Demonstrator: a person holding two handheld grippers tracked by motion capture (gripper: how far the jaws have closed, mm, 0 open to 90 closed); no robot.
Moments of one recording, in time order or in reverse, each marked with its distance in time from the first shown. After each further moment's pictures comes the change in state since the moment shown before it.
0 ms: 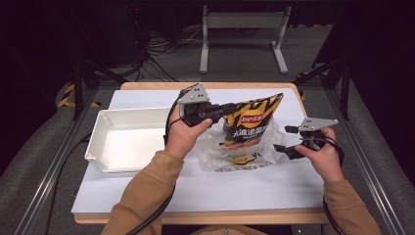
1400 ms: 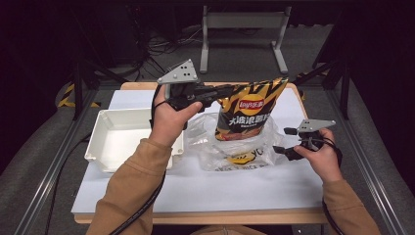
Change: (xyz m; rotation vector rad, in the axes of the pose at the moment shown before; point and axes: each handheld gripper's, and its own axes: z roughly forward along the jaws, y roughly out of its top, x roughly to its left) left arm -0.005 0.056 -0.041 -0.071 -0.054 0.075; right arm -0.002 -0.007 0.006 0.017 0.009 0.013
